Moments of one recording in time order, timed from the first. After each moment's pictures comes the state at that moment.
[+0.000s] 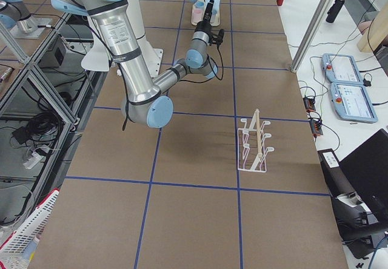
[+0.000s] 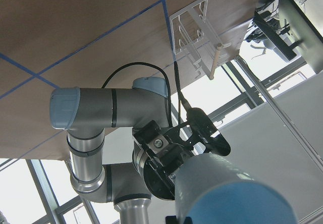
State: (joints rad) left arm -0.73 -2.23 -1.76 -2.92 -2.16 -2.97; right arm 0.62 -1.08 1.55 0.56 1.66 2.20
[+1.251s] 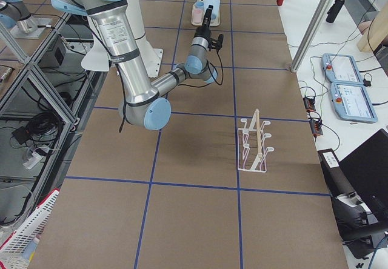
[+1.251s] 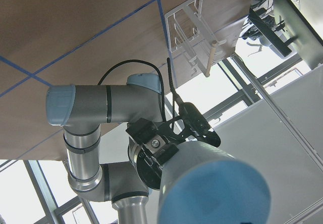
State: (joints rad) left arm -0.80 -2.21 -1.78 -2.92 -2.16 -2.91; right arm 0.63 -1.13 1.53 0.64 1.66 2.17
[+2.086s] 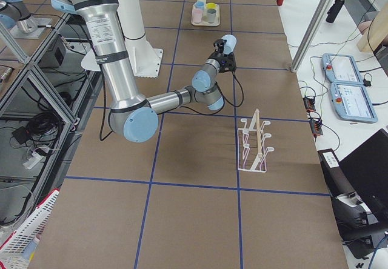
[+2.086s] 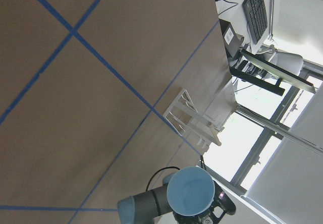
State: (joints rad) left arm -1.03 -2.05 -1.73 -2.70 -2.41 -2.29; right arm 0.83 -1.26 1.45 0.37 1.88 1.67
